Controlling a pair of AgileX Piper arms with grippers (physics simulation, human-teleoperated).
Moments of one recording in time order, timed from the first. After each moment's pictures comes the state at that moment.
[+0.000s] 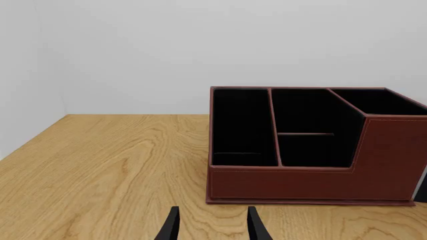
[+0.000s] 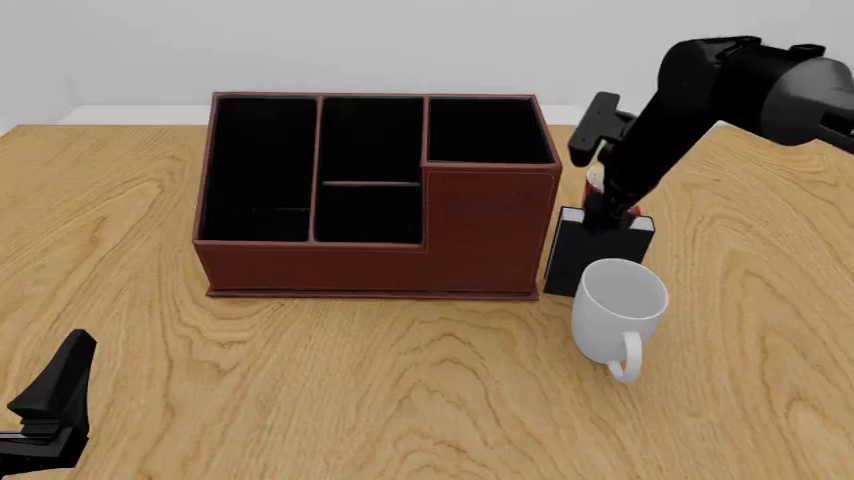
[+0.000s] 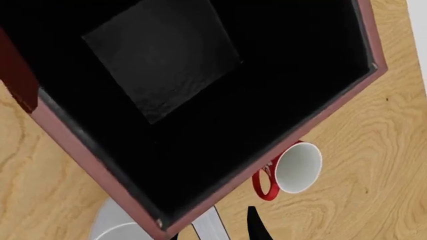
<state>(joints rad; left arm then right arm) 0.00 0.01 0.00 0.00 0.00 0.18 1.83 -1.56 0.99 -0.87</state>
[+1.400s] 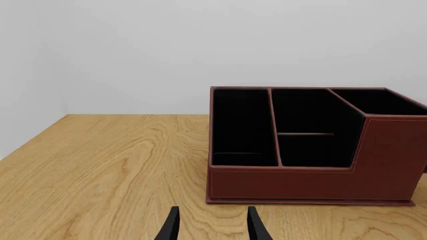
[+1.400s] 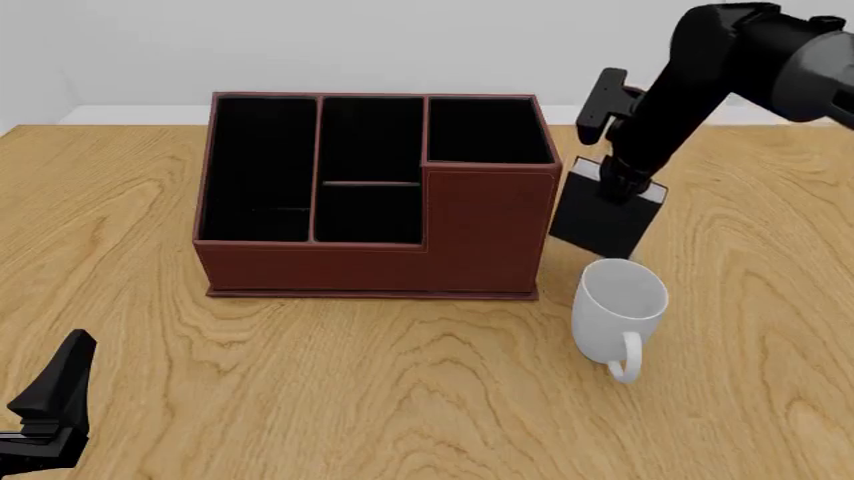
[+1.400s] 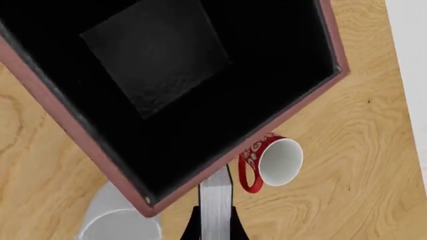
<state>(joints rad) 0.00 0.01 0.00 0.00 0.00 0.16 1.84 -1.68 1.08 -0.91</state>
